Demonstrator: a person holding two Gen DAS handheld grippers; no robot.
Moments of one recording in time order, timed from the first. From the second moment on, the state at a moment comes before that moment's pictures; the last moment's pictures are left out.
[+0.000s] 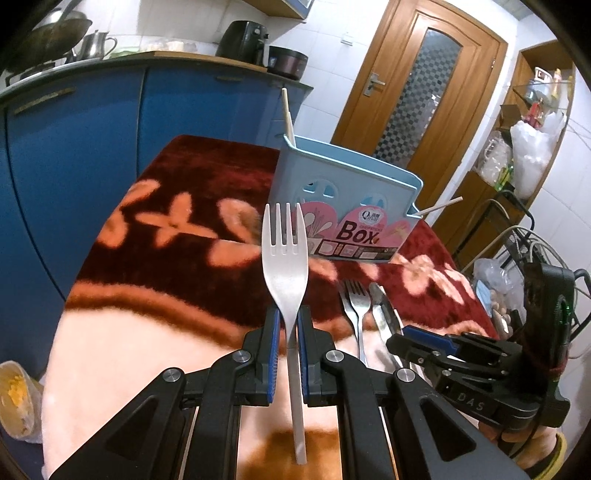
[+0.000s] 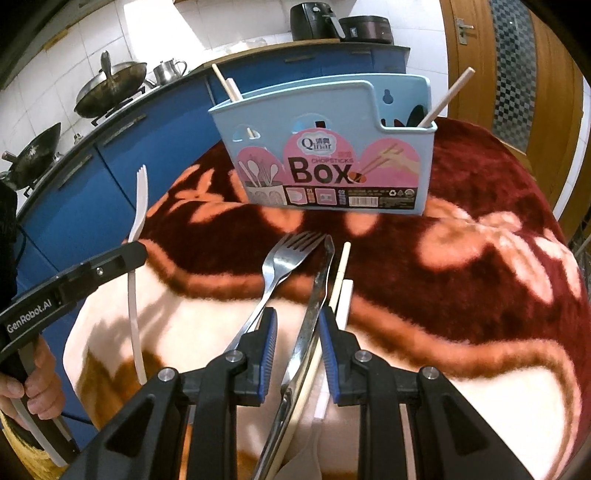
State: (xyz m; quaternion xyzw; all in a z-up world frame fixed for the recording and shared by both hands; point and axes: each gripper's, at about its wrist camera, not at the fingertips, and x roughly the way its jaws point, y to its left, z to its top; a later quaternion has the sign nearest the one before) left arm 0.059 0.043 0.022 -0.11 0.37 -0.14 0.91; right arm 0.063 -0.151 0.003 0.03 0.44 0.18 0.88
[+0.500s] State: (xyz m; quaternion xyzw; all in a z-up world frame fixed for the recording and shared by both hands) left arm 0.067 0.043 0.035 -0.10 0.35 -0.15 0.92; right arm 0.110 -0.149 -0.005 0.05 0.52 0.19 0.83
